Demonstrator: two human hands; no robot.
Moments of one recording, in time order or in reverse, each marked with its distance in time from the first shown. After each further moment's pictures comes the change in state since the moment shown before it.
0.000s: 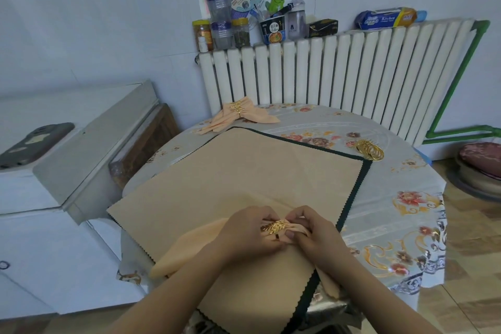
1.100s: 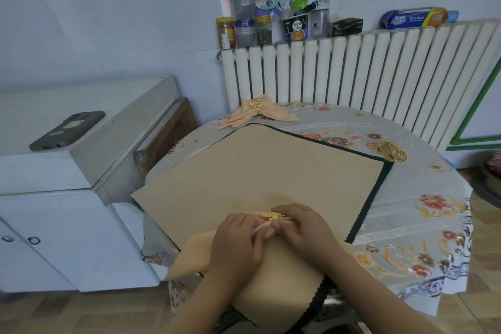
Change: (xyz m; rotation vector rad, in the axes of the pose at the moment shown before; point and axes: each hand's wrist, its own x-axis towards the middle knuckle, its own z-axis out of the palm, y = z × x) left_hand -0.060 -0.028 0.024 0.131 0.601 -0.030; right_hand 0.017 -0.021 0.036 -0.147 -0.066 -0.256
